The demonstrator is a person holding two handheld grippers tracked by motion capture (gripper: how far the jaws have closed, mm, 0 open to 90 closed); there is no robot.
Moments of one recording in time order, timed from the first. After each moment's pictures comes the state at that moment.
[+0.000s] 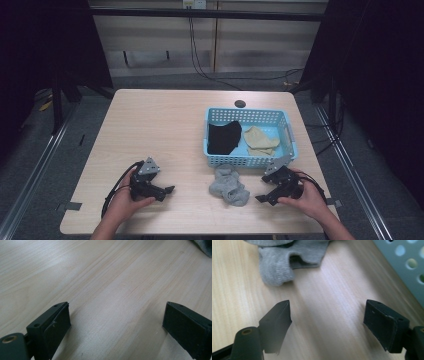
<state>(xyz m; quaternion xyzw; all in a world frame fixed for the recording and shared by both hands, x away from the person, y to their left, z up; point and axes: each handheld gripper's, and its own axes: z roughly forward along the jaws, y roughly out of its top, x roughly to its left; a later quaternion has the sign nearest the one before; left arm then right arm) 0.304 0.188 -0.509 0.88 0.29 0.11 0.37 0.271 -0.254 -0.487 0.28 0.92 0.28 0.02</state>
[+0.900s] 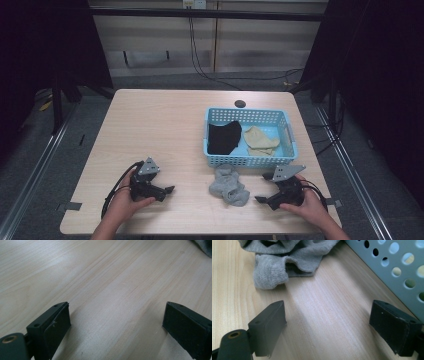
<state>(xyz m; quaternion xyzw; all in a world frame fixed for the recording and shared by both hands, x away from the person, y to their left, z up) 0.303 0.188 -0.509 0.88 0.29 0.11 0.37 0.257 -0.268 -0.511 0.26 0.88 0.39 0.09</state>
